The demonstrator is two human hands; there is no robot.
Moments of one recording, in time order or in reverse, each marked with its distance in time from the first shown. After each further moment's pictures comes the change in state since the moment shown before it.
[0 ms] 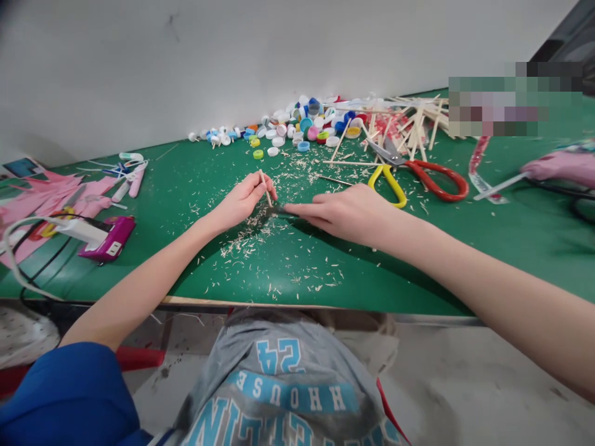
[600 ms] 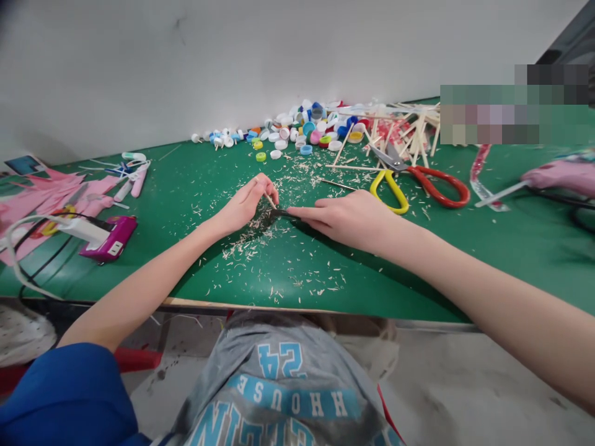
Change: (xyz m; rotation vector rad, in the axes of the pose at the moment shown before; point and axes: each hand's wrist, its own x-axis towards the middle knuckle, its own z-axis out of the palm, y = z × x) left_hand -0.003 0.004 0.006 -0.140 0.044 0.008; right_hand 0.002 -0.006 0.005 -0.032 -0.015 0.024
